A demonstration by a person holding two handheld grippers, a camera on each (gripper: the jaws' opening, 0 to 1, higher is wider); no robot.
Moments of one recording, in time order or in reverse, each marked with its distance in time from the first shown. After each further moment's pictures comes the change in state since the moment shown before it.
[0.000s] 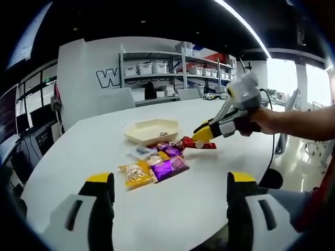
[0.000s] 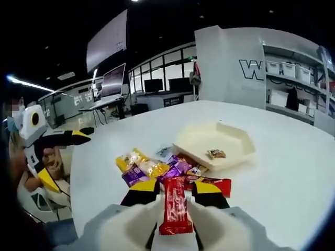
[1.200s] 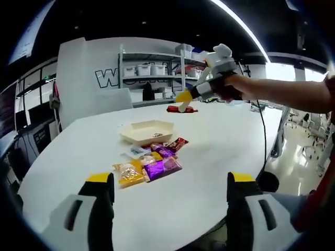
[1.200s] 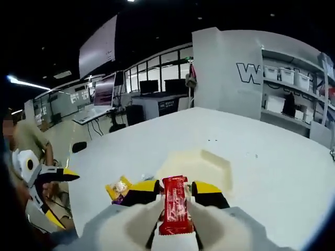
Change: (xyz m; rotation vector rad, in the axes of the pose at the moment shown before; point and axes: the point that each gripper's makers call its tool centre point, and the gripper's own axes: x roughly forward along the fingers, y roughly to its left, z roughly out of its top) left arm -0.007 -0.012 0.001 -0.021 -0.014 -0.018; right arm 0.002 -0.044 0.098 0.021 0.015 -0.017
